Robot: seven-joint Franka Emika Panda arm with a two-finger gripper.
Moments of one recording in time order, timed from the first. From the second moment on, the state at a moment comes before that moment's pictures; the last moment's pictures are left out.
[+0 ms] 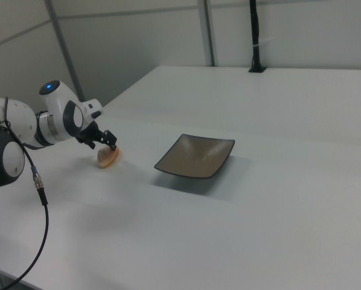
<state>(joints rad) 0.55 0.73 -0.02 -1.39 -0.18 2.52 0.39</state>
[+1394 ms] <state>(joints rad) 0.55 0.74 -0.02 -1.39 -0.22 2.52 0.40</state>
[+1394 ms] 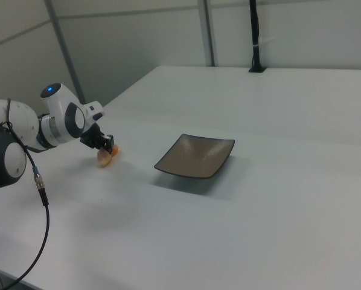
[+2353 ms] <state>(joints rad) 0.40 0.24 -0.03 -1.49 0.02 1.96 0.22</state>
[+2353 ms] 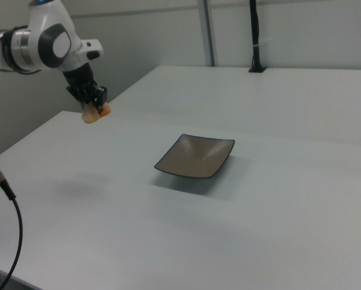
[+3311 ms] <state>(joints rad) 0.08 0.22 -0.04 -1.58 0.08 2.08 -0.25</state>
